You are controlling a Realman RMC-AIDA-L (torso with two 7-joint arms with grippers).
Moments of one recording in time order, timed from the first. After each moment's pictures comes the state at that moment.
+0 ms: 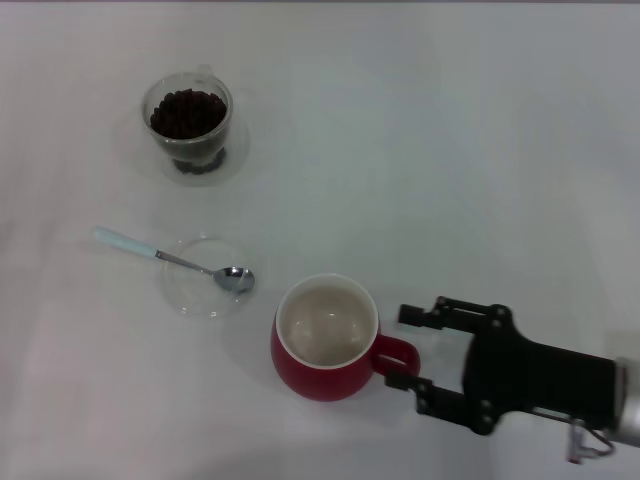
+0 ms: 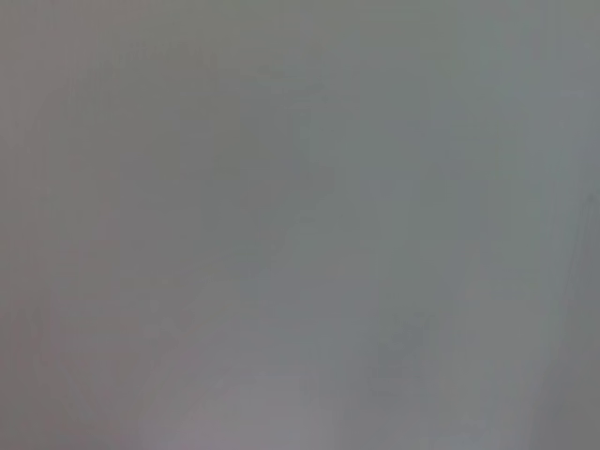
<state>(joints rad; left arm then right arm) -0.18 -2.07 2.84 -0.20 -1.24 1.54 -0.62 0.26 2.00 -2.48 -0.10 -0.11 -1.59 0.40</state>
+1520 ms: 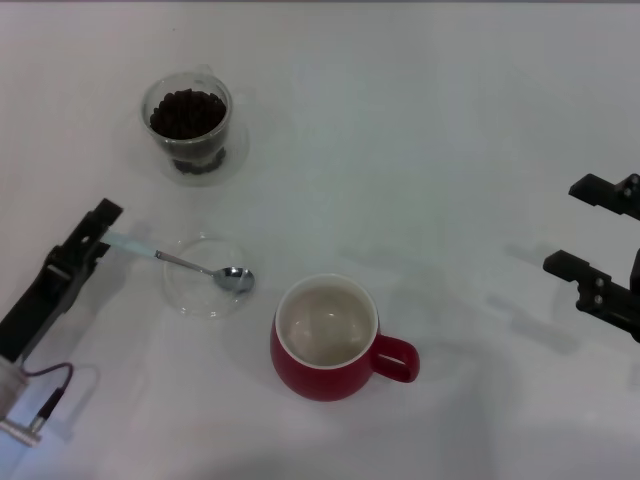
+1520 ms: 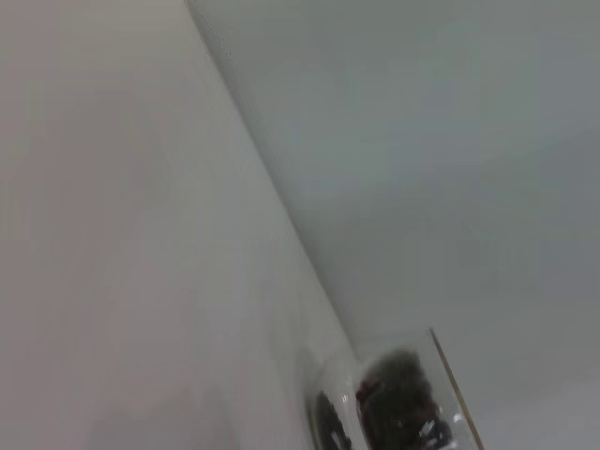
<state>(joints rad) -0.23 -2.08 2.84 0.12 -0.89 1.29 -1.44 0.31 1.93 -2.26 0.17 -0.07 -2.09 0.35</state>
